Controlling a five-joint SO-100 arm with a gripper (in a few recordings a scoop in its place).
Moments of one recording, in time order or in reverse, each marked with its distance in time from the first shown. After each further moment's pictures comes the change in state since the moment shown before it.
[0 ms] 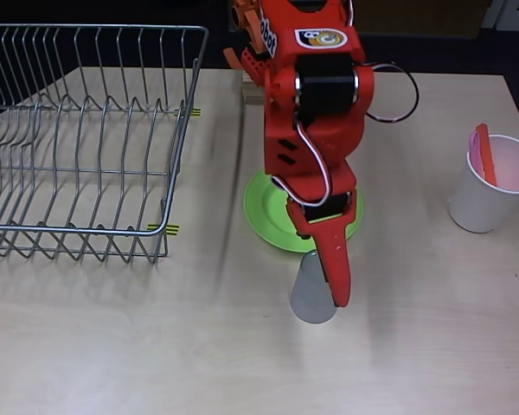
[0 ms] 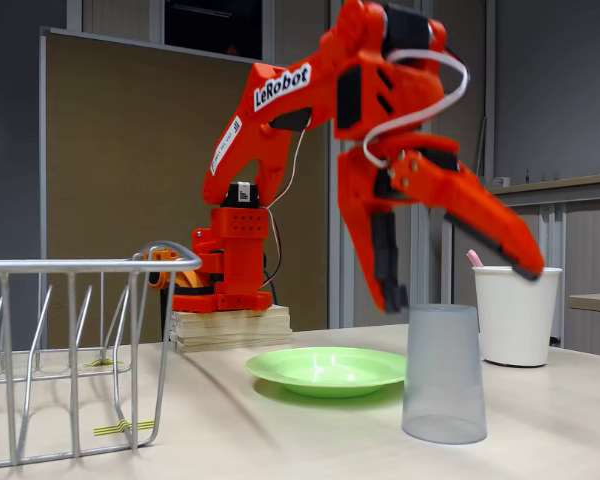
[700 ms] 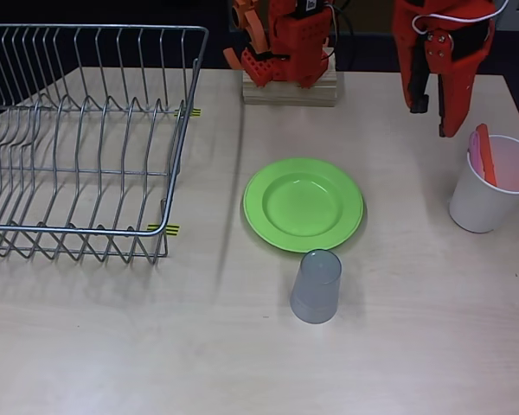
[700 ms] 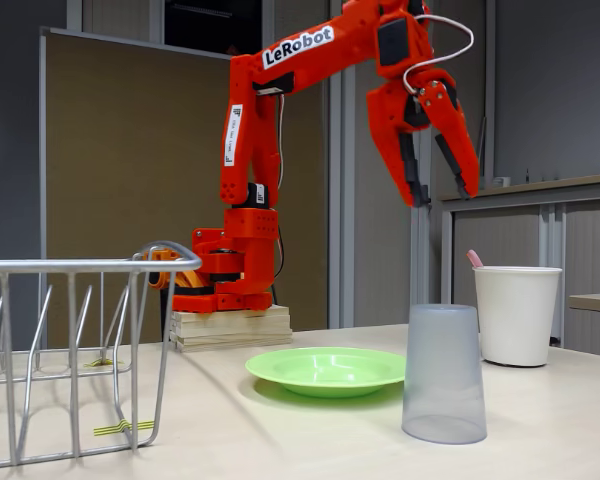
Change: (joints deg) arm -30.6 42.4 37.9 -1.1 19.9
